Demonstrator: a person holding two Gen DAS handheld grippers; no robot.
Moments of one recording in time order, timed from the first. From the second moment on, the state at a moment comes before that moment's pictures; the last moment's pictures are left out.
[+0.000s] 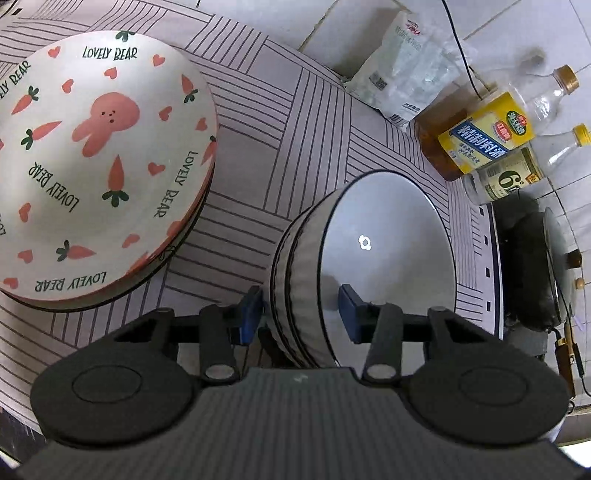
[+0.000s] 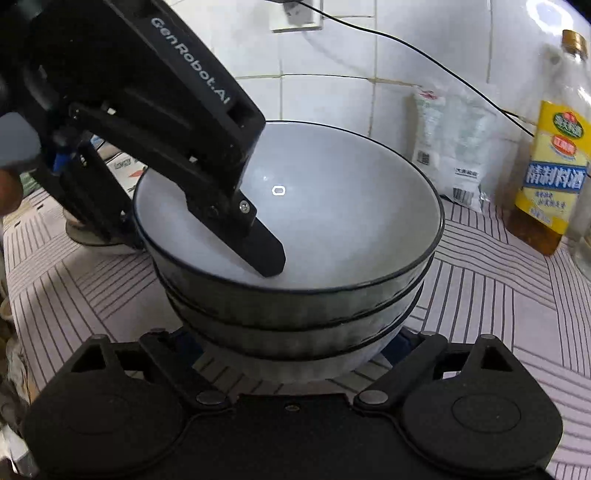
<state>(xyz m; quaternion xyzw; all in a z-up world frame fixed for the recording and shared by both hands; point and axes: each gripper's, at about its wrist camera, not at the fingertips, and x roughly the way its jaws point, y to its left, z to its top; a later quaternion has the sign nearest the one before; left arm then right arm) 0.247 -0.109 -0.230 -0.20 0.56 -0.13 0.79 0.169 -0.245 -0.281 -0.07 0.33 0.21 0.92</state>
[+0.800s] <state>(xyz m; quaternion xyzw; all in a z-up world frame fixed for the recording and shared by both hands) 0.219 -0.128 -0.178 -0.09 0.52 -0.18 0.83 0.134 -0.249 -0.248 -0.08 0.26 0.18 0.95</state>
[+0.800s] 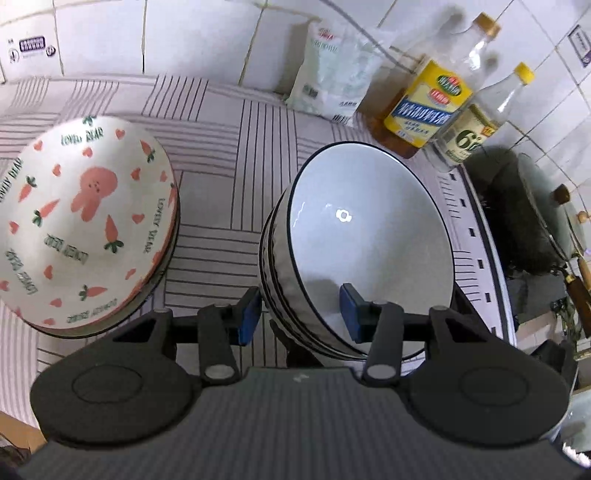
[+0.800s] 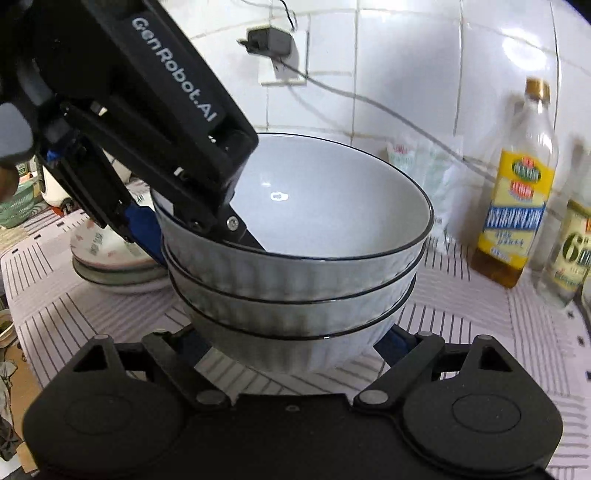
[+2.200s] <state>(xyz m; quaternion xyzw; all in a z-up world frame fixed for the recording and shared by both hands) 0.297 0.060 -0.174 0.01 0.54 -0.21 0.81 0.213 -0.047 -0.259 -0.05 0.28 0.16 0.95</state>
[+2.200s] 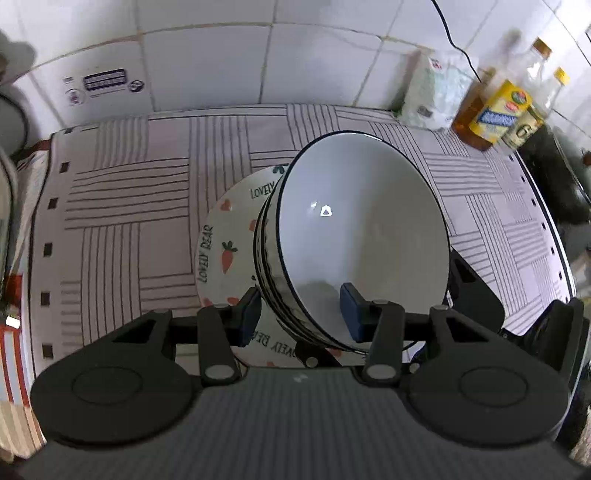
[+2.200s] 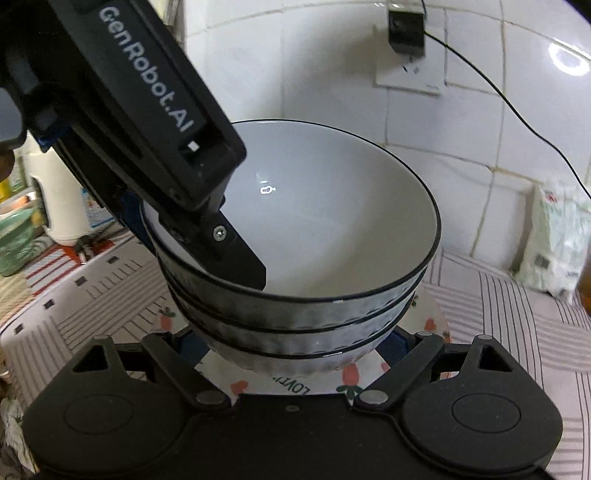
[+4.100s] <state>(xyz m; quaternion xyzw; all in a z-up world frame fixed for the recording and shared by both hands) 0.141 0.054 -0.069 0.04 0.36 0.00 0.93 0.114 -0.157 -0.116 -0.03 0.37 0.05 0.93</state>
